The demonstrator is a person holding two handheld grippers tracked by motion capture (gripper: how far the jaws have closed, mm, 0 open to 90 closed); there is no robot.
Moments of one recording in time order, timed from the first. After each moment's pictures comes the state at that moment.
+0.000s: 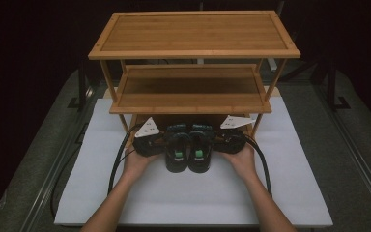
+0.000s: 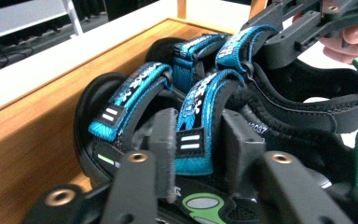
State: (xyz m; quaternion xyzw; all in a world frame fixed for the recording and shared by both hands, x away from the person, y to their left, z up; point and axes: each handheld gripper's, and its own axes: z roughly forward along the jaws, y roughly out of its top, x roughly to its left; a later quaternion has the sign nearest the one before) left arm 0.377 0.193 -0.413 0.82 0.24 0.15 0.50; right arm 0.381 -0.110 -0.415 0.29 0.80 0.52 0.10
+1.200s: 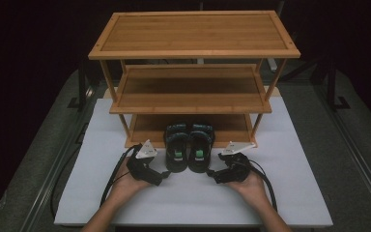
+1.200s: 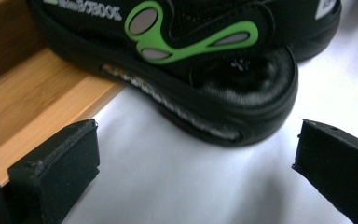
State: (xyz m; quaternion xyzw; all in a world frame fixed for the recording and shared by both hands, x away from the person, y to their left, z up) left arm 0.332 0.205 -0.448 0.88 0.26 0.14 0.38; right arm 0.317 -0.113 -0.445 0.34 0.84 0.41 0.10
